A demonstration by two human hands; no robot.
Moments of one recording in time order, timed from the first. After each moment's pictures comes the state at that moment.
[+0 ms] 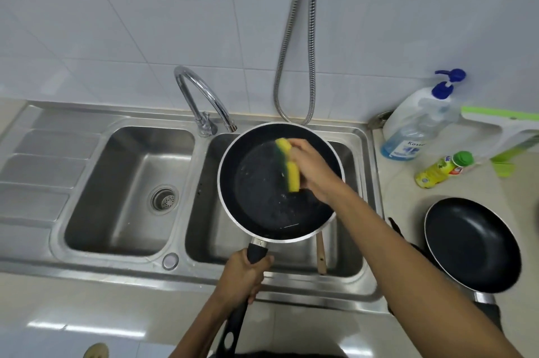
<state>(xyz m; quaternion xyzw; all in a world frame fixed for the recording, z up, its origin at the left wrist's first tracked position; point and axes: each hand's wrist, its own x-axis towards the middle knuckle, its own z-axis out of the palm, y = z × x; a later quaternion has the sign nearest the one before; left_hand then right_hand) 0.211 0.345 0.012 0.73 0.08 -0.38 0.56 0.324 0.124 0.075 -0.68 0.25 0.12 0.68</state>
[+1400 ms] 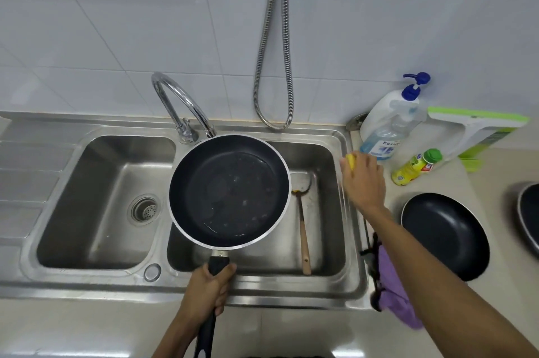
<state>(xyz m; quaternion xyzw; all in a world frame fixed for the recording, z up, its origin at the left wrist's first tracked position) 0.206 0.378 0.008 0.71 0.15 -0.36 0.59 0.256 -0.010 -0.003 -0.92 0.33 -0.07 0.20</state>
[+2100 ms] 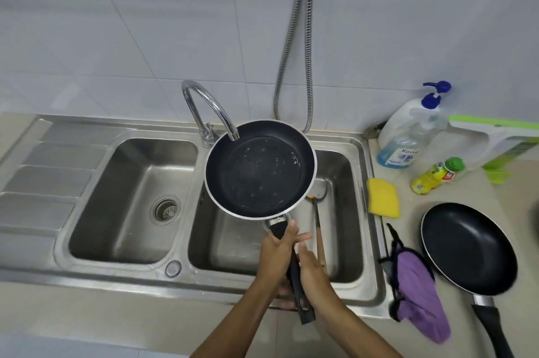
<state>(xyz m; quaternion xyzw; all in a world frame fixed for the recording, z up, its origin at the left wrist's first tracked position) 0.220 0.268 0.033 0.70 0.12 -0.31 0.64 0.156 0.201 0.017 -0.61 0.42 0.15 0.66</state>
